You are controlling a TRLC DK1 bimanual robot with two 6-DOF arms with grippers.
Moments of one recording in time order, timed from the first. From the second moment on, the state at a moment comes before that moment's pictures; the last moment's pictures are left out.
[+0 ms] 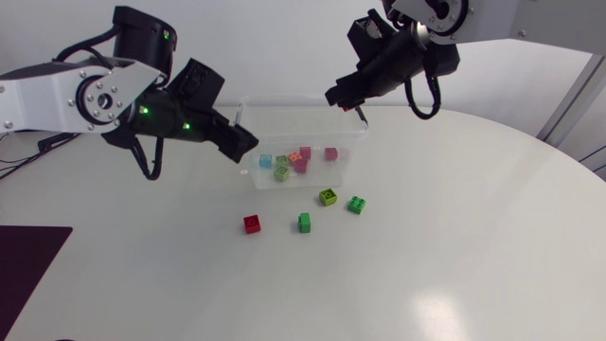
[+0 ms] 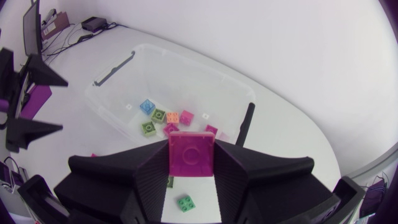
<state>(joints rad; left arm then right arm) -0.34 1.57 1.17 -0.29 0.20 0.33 0.41 1.84 1.69 -0.62 -0.01 -0.16</state>
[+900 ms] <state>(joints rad) -0.38 1.89 1.15 -0.44 0.22 0.70 0.39 1.83 1.61 -0.50 -0.11 -0.20</state>
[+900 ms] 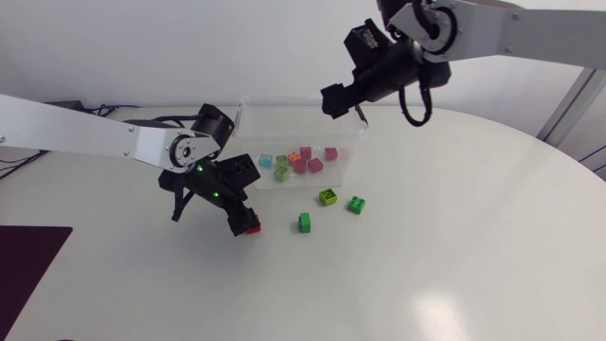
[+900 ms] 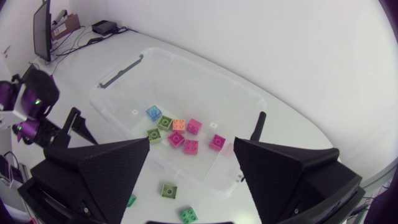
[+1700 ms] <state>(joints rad) -0.39 1.98 1.21 -0.57 0.22 0.76 0.21 1.81 1.08 -0.44 -0.35 -0.68</state>
